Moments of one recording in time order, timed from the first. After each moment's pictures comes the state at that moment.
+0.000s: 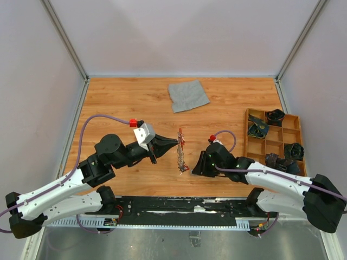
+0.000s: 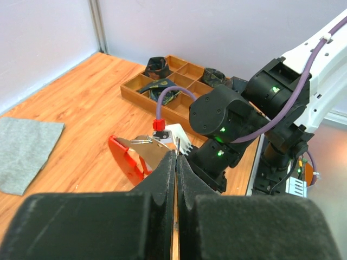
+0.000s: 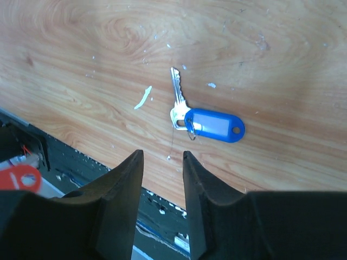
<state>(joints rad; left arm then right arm) -1.02 0.74 0.77 0.05 0.10 -0.05 0.89 1.05 0.47 -0.26 -0.03 0.94</state>
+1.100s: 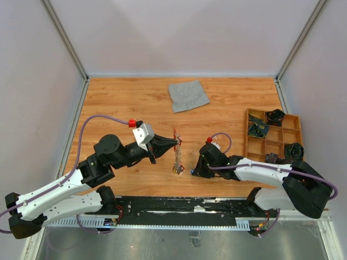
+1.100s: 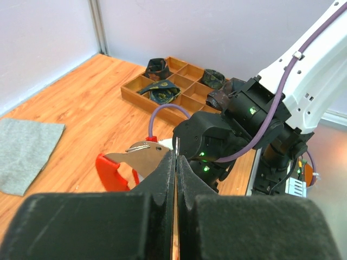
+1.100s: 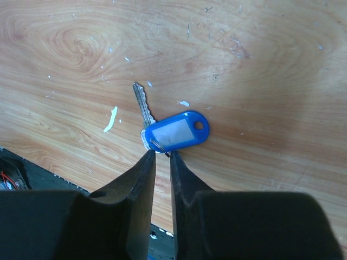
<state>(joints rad) -1.02 0.73 0.77 0.05 0.10 -0.05 0.89 1.26 0.47 -0.16 0.00 1.01</state>
